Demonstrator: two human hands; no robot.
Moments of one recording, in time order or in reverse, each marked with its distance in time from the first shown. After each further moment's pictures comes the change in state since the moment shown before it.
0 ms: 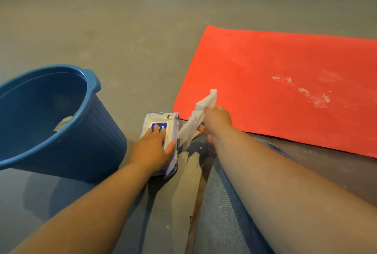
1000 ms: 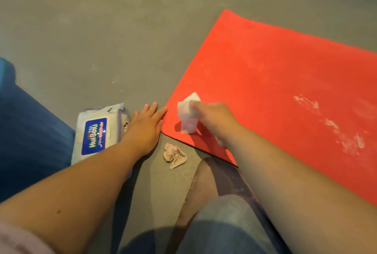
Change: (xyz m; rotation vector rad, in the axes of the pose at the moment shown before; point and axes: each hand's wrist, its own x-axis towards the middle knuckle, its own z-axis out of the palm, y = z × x) left_hand 0.144 0.004 0.045 -0.205 0.002 0.022; right_hand 0.120 -0.035 -0.001 -0.476 -0.288 -0.196
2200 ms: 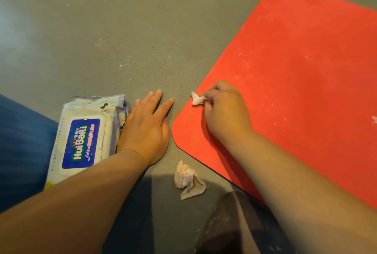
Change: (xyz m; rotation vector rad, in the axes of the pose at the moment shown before) left_hand 0.006 -0.010 -0.003 -0.040 0.247 -0.115; right_hand 0.084 0.005 0.040 -0.835 0.042 -0.655
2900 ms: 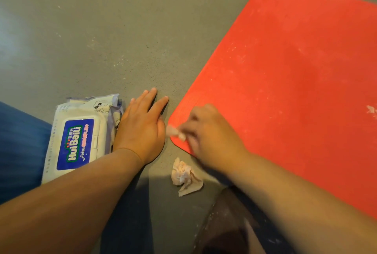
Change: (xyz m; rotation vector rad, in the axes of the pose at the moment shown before) left_hand 0.000 -0.003 0.004 0.031 0.011 0.007; right_hand -0.049 -0.006 0.004 0.025 -0.173 -0.298
